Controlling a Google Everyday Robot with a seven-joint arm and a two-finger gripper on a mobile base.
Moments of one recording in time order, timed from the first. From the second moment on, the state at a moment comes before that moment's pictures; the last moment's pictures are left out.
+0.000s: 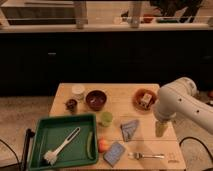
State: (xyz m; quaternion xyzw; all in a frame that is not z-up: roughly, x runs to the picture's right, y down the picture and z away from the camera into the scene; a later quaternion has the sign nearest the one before) arm 0.256 0.153 0.696 -0.29 0.01 0.00 0.96
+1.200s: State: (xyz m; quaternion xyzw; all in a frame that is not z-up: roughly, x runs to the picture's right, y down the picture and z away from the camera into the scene) arm 0.202 0.212 0.745 -0.30 -0.02 -0.02 0.95
